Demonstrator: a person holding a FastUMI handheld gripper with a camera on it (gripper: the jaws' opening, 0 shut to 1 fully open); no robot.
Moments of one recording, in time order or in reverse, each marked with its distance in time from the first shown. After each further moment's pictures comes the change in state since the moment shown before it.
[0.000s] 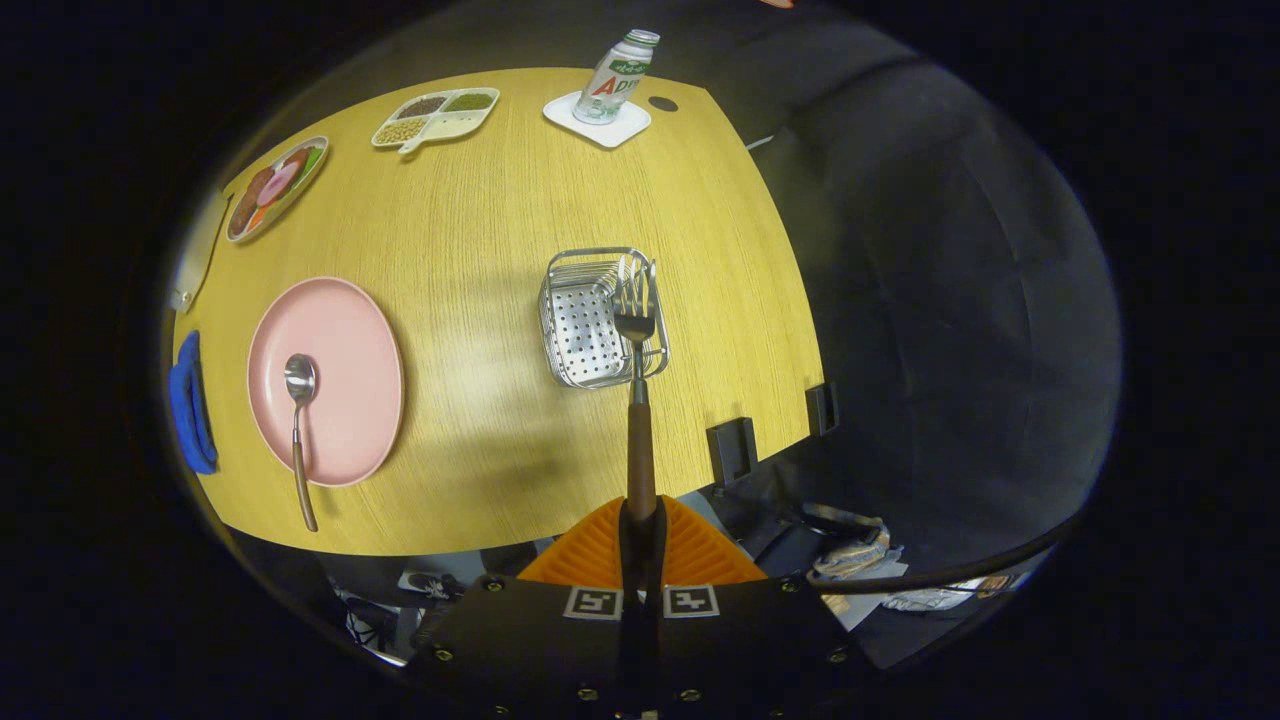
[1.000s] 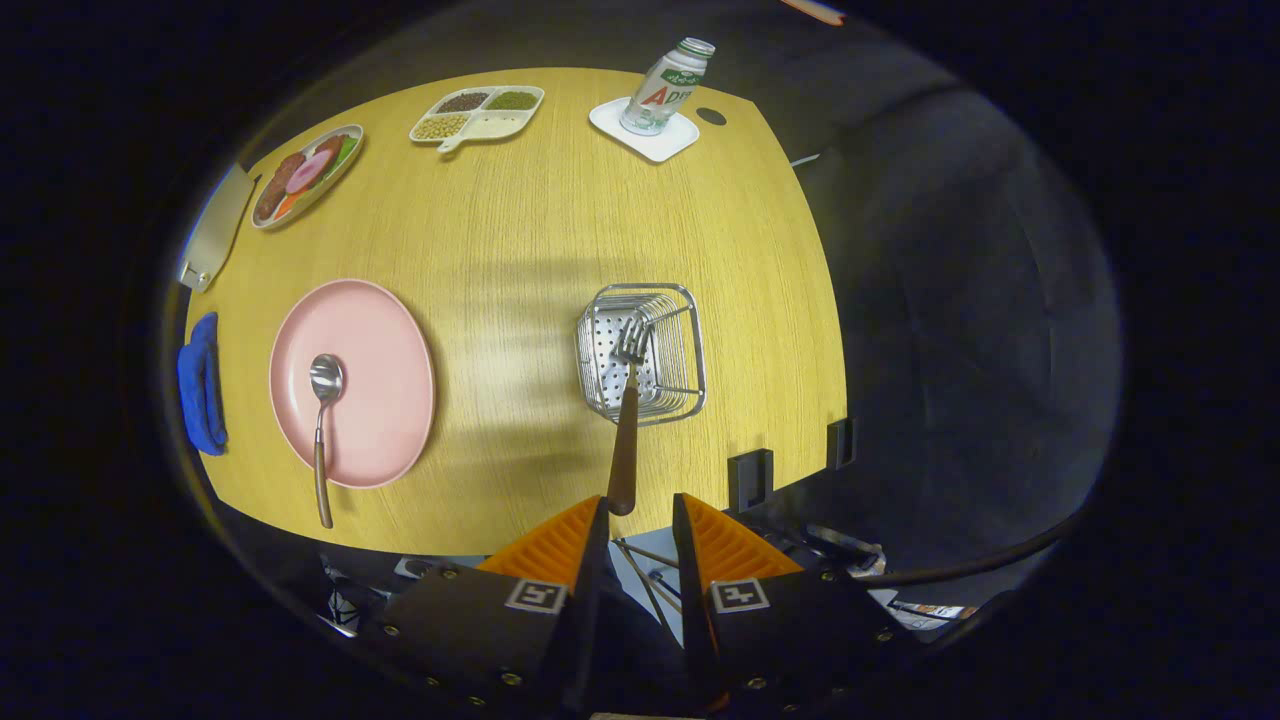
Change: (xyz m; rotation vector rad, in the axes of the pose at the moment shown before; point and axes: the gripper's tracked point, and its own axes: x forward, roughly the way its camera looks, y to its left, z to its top) arm -0.008 0.014 0.031 -0.071 -0.053 0.061
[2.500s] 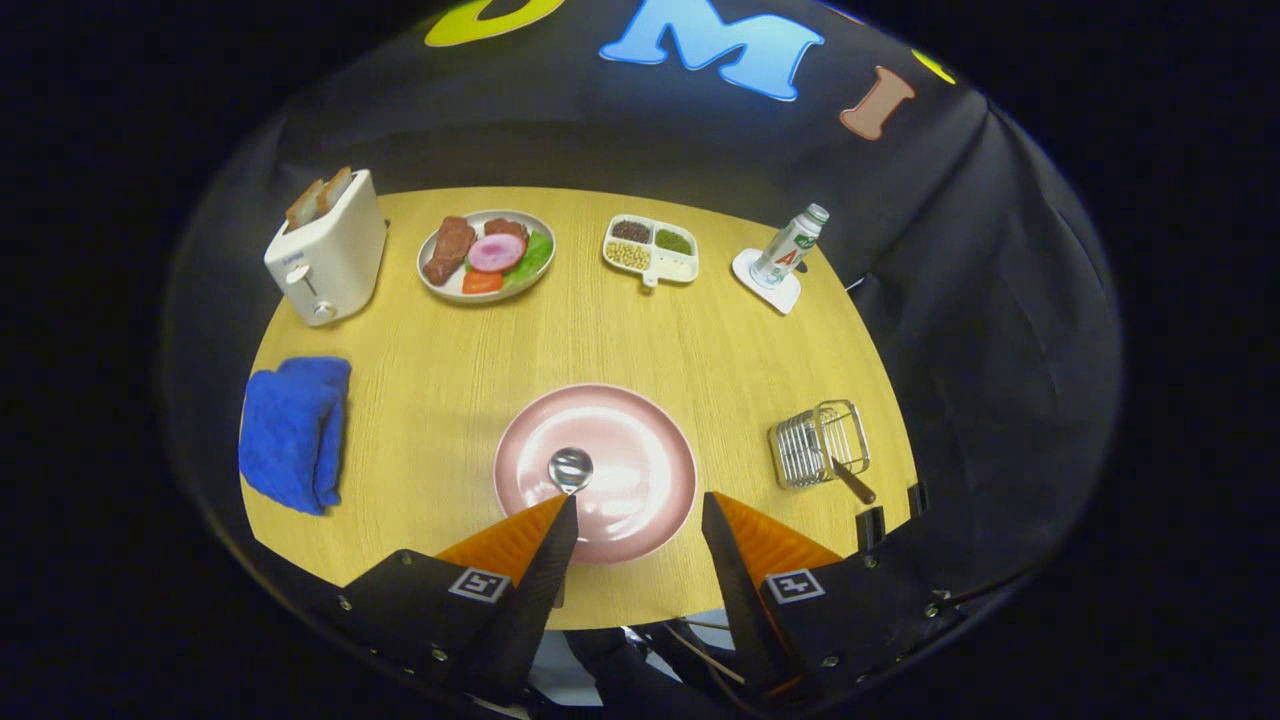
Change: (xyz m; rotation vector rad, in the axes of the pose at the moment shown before) arm -0.085 0.227 0.006 -0.026 -0.418 0.064
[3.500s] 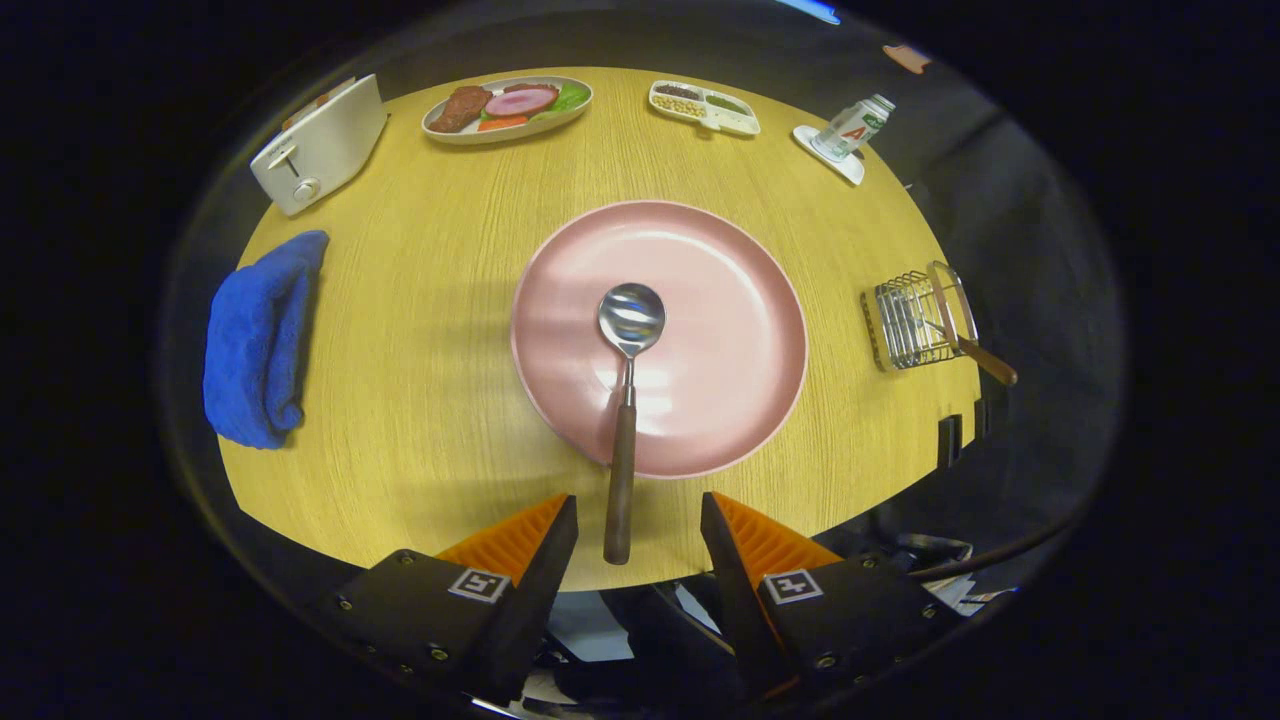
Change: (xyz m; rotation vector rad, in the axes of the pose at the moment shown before) arm 0.067 0.059 -0.106 0.033 0.306 0.067
